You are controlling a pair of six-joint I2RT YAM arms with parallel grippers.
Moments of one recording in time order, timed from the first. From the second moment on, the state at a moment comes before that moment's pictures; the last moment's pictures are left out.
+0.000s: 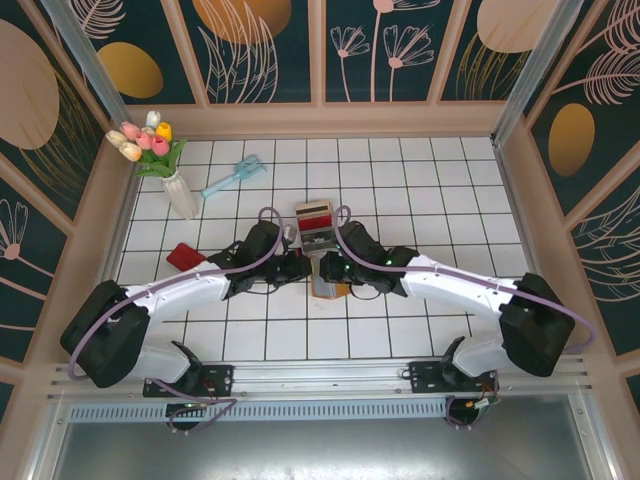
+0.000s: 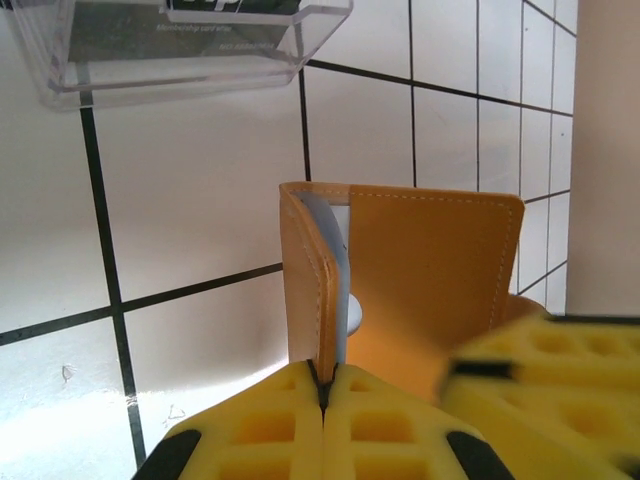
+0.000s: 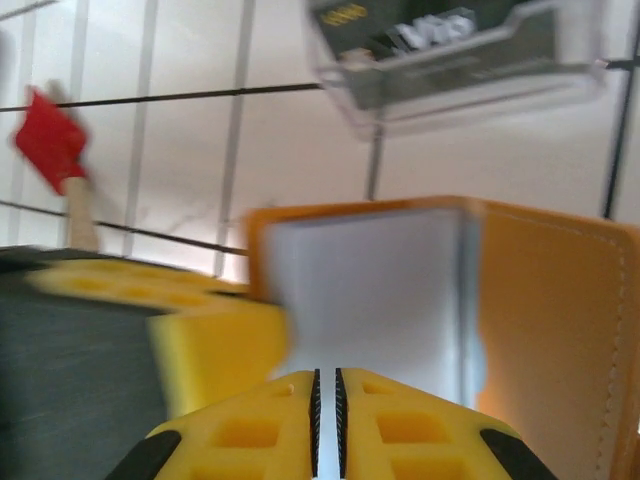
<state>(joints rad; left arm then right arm) -0.71 1.38 0.70 -0.07 0.35 -0.94 0.91 1.39 0.85 -0.32 -0.03 0.86</state>
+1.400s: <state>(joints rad) -0.71 1.49 0.65 0.12 0.49 -0.97 0.83 1.53 0.64 -0.08 -0.16 0.89</state>
